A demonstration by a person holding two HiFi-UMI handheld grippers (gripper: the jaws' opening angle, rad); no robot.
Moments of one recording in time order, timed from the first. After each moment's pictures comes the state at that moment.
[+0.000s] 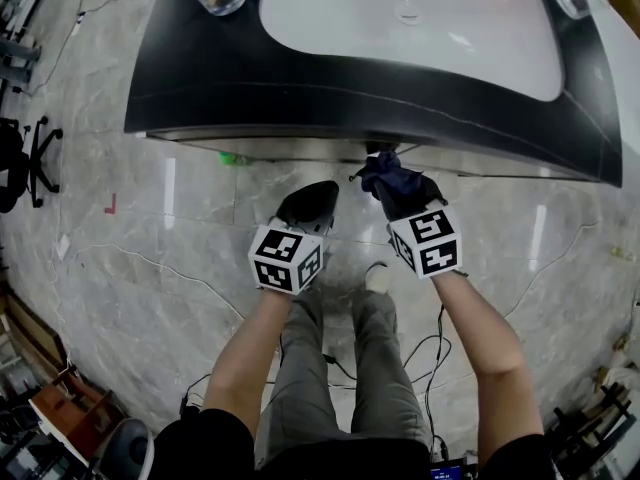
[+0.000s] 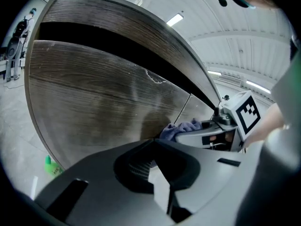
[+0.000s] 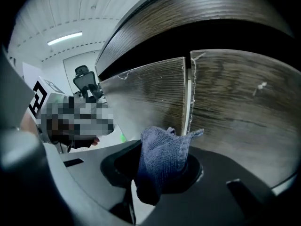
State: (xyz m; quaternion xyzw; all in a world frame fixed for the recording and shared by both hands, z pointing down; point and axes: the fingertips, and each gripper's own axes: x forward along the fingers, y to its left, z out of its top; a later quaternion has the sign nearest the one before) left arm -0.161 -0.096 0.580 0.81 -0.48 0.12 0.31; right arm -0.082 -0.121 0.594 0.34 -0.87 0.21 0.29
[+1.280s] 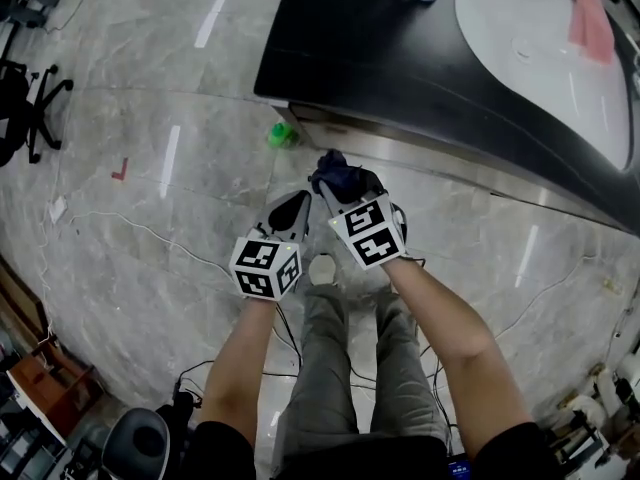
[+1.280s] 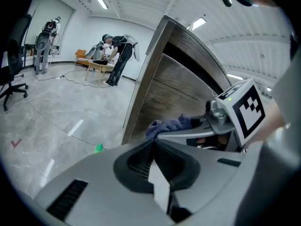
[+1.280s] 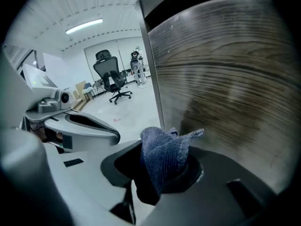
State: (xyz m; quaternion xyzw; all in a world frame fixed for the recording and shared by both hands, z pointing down) left arm -0.383 -0.040 0.626 0.74 -0.57 0.12 0.35; right arm -0.360 -0.075 0.647 0.21 -0.90 0.18 0.34
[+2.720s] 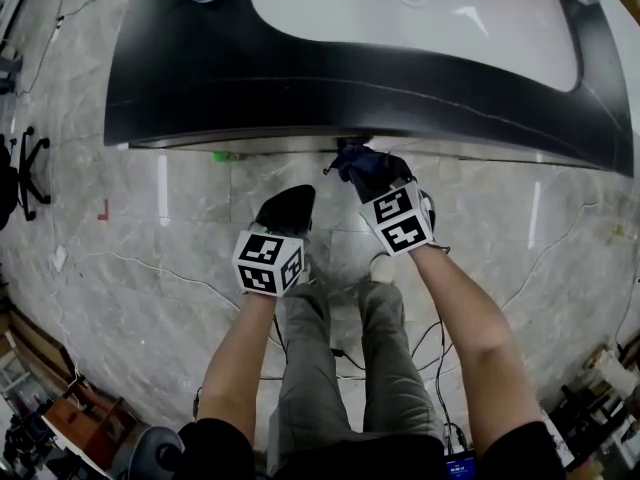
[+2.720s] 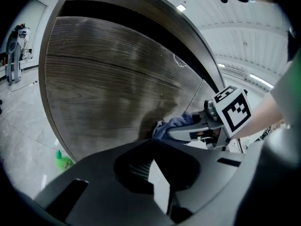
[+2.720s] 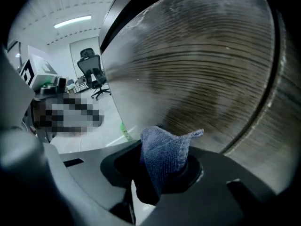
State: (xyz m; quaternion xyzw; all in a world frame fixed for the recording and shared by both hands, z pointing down) left arm -0.212 -0.078 0.627 0.80 -0.48 0.17 0.32; right arm -0.139 -0.126 0.657 0.30 -0.87 0.17 0.36
